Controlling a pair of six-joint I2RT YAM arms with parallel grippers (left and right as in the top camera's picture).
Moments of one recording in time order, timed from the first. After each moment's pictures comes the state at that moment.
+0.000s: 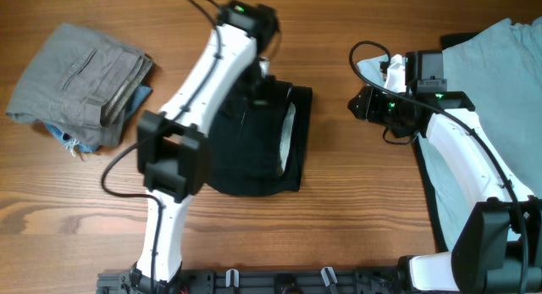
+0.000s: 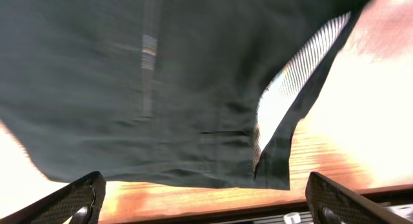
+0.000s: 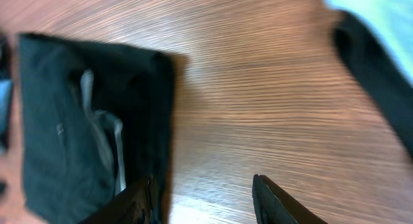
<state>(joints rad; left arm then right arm) -0.42 2.29 2.21 -1.68 0.17 -0.34 0.03 1.59 1.06 -0.58 -0.43 0.26</state>
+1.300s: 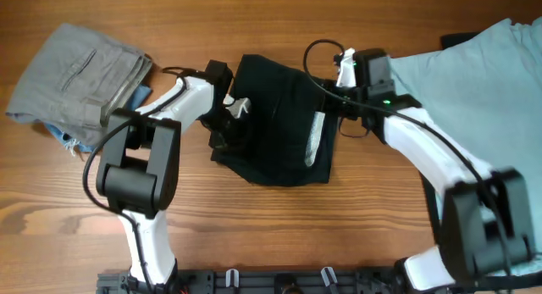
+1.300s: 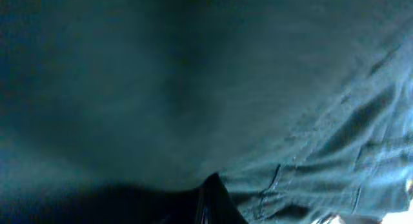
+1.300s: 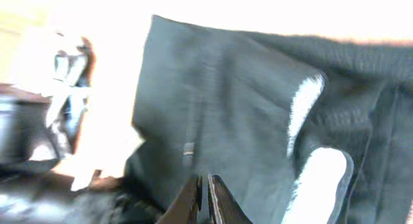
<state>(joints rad) -0.28 2.09 1.32 -0.93 0.53 -0.29 0.26 1.65 1.03 -0.21 -0.46 0.50</state>
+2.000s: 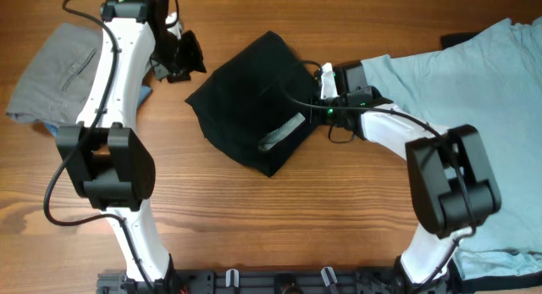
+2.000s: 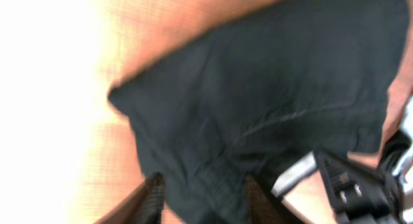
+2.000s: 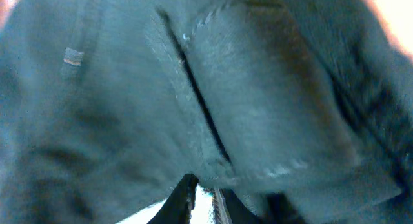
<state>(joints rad) -0.07 2.11 2.00 -1.33 0.26 -0.41 0.30 1.96 1.03 -0.08 -0.40 0.34</state>
